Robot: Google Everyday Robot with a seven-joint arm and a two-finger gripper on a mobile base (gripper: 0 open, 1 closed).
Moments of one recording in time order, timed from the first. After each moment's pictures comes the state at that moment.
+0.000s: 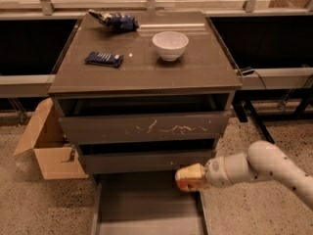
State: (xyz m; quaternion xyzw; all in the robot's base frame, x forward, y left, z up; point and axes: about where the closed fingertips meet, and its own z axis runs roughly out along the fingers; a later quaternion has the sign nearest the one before) arm 0.466 -0.125 0.553 -0.90 0.06 -0.04 0.43
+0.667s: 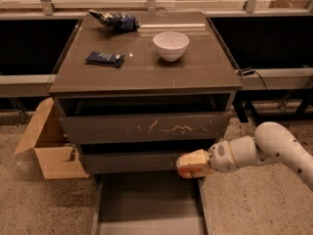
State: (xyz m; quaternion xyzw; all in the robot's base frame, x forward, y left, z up) arm 0.481 -0.123 0.616 -0.88 0.00 -0.04 0.47
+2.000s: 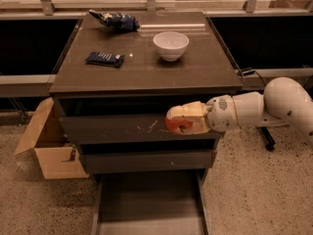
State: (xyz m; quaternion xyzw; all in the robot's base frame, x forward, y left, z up) arm 0.528 -0.081 0.785 -0.82 -0.03 -0.10 0.56
